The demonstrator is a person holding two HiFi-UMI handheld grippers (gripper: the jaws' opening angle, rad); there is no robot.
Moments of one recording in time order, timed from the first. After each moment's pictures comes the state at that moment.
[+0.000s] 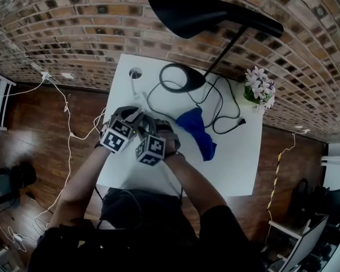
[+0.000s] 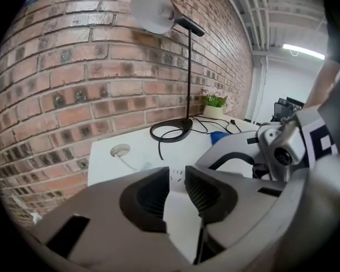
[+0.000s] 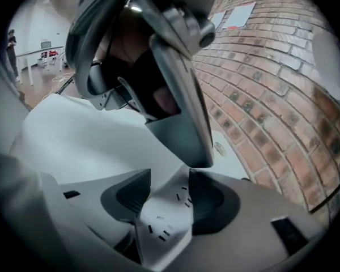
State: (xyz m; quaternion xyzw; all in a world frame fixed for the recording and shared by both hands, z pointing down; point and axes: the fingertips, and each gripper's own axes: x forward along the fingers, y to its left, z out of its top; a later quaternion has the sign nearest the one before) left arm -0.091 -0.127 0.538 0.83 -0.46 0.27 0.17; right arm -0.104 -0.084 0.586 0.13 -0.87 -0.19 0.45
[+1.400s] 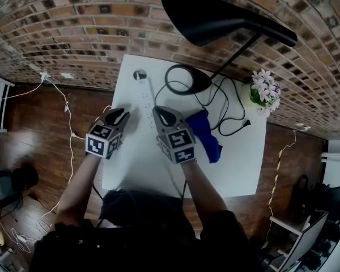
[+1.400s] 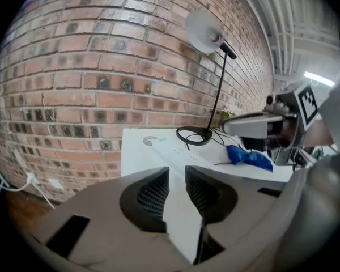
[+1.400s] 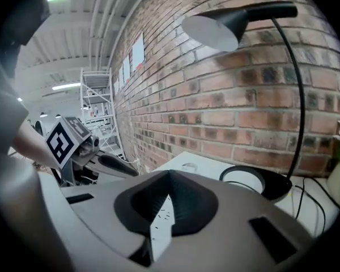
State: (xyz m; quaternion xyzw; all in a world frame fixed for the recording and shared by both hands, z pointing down) left arm -0.177 -0.117 0.541 0.79 -0.52 0.18 0.26; right arm -0.087 -0.150 0.477 0.28 -0.93 0.11 0.20
